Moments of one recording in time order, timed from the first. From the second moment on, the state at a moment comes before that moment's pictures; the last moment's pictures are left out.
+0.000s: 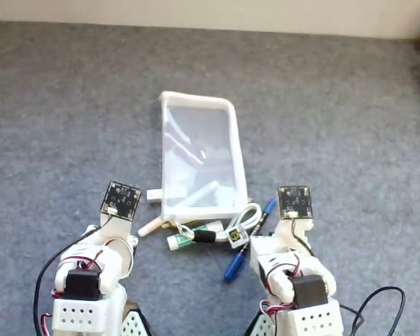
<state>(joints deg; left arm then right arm) -4.2 -103.6 95.9 75.1 -8.0 -12.7 -104.7 93.4 71.7 -5.2</state>
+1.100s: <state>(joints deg) -4.2 -103.6 95.9 75.1 -8.0 -31.3 -68.0 58.7 69.1 13.2</state>
